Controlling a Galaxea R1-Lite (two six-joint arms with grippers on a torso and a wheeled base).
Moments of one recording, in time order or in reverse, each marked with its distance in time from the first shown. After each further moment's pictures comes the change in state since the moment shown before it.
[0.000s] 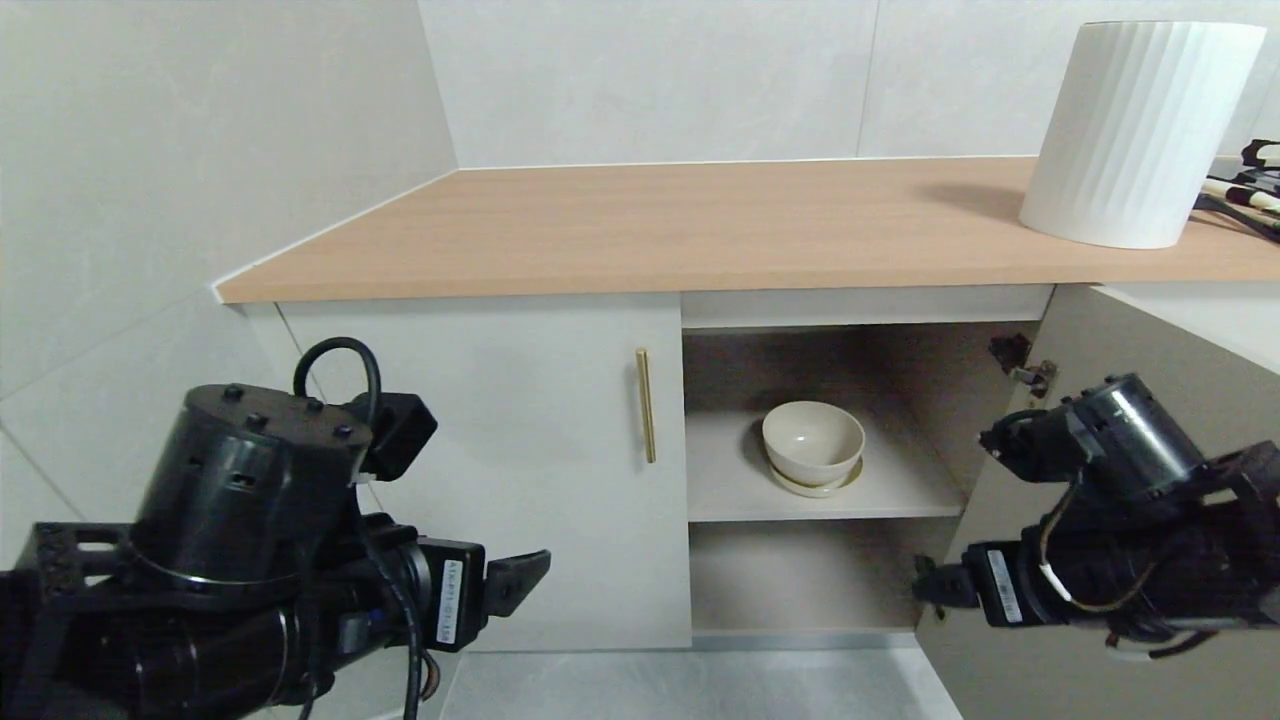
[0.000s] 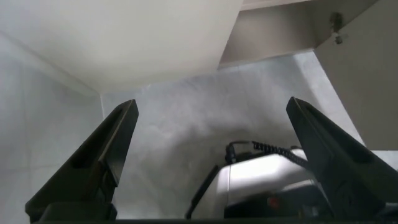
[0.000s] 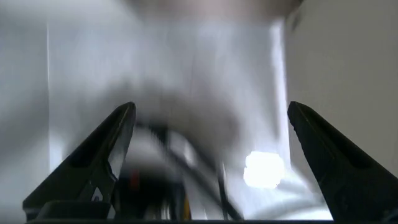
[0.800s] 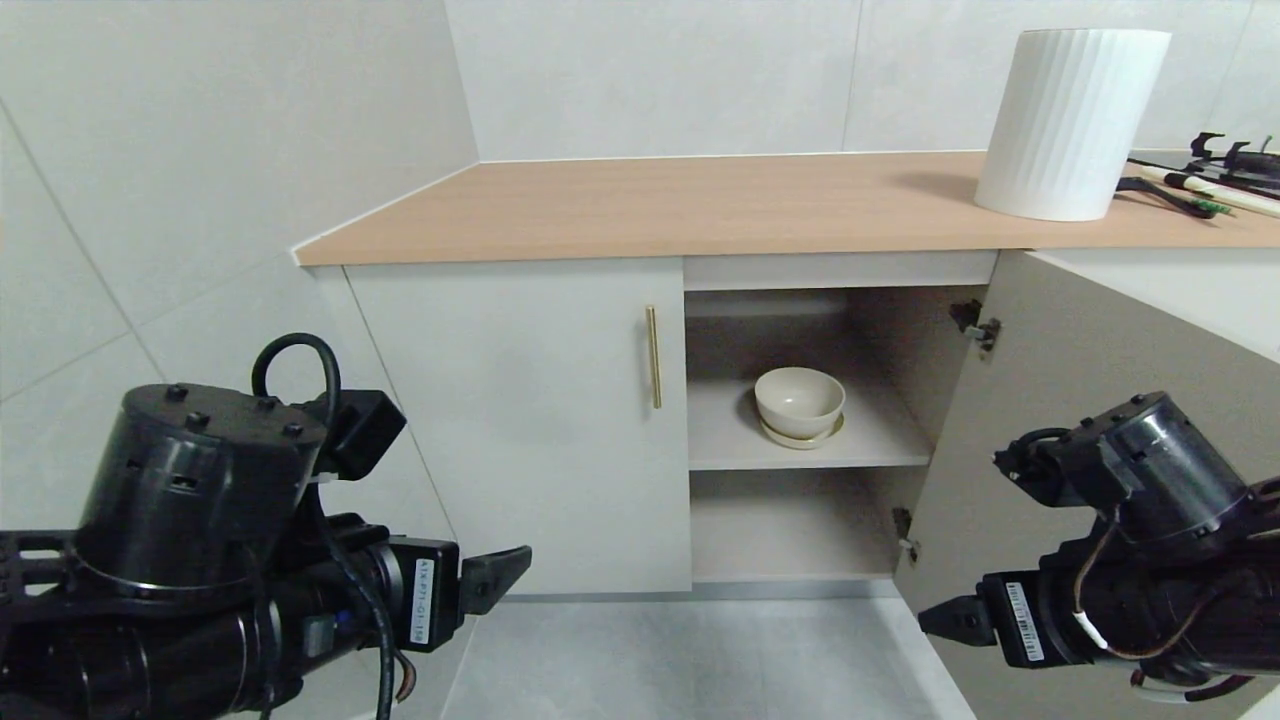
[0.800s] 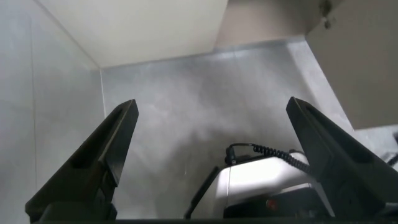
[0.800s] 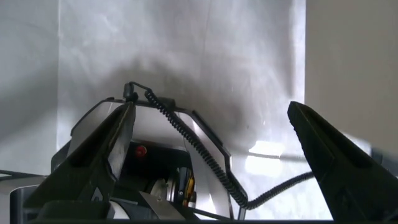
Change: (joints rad) left arm 0.019 -0.034 0.014 -0.001 -0.006 0.001; right arm 0.061 -0.053 0.030 0.025 -0.001 0.051
